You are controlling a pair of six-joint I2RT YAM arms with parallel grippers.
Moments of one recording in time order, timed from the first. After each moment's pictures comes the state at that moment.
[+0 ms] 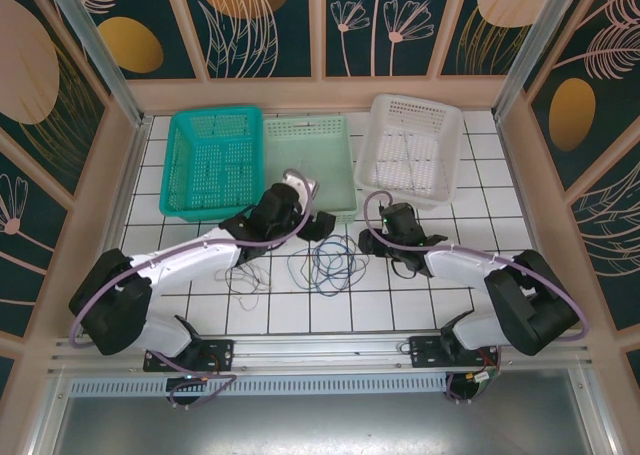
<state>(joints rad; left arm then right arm) -0.80 1.43 0.82 0.00 0.02 -0.39 0.56 1.36 0.51 -0.01 -0.07 0.56</state>
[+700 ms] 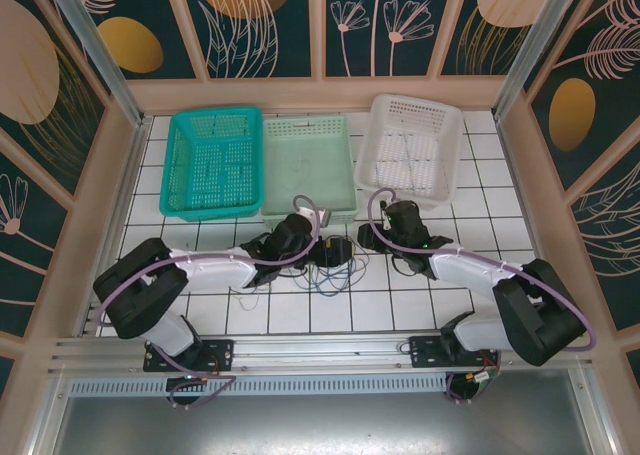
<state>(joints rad) -0.92 1.58 0.67 0.36 0.20 -0.80 0.56 1.30 0.50 0.04 -0.07 0.55</state>
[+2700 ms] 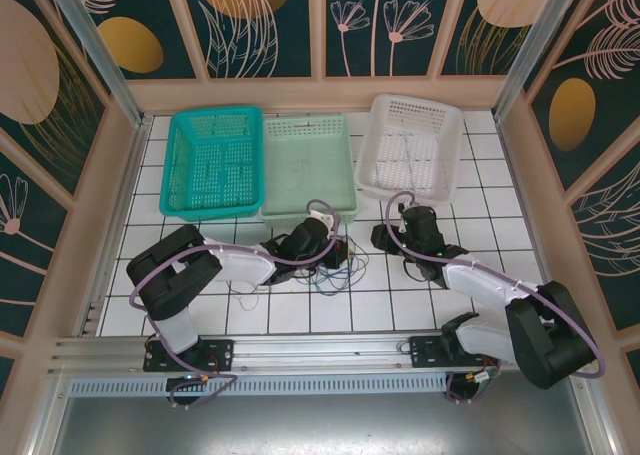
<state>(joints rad) -0.95 1.75 0.75 0.38 0.09 -0.76 0.47 1.18 0.40 0.04 -0.08 0.57</state>
